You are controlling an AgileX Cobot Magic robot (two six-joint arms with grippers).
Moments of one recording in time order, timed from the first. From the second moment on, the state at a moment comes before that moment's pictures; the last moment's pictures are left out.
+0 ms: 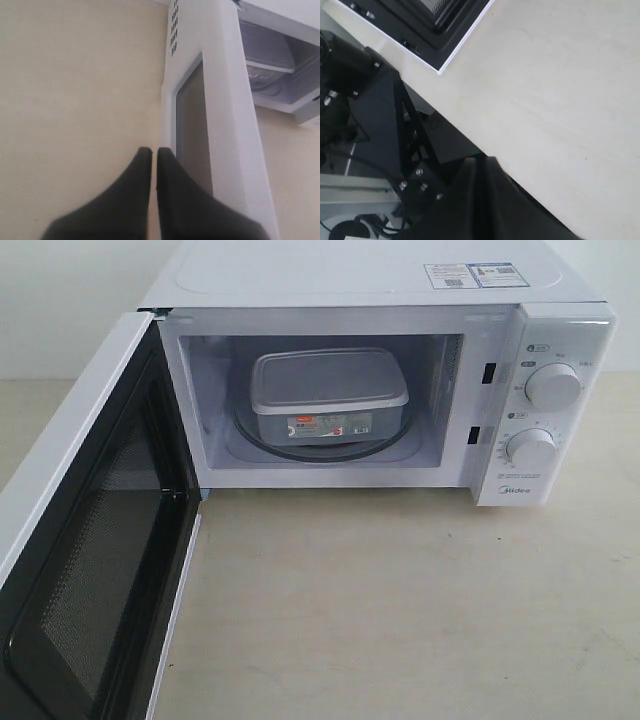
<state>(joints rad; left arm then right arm) -0.07 0.51 -0.94 -0.12 1.19 -0.25 0.80 0.45 -0.50 0.41 0.95 0.09</state>
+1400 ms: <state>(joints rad) -0.07 1.07 -0.88 -0.50 1.09 0.31 0.80 0.45 -0.50 0.41 0.98 0.09</state>
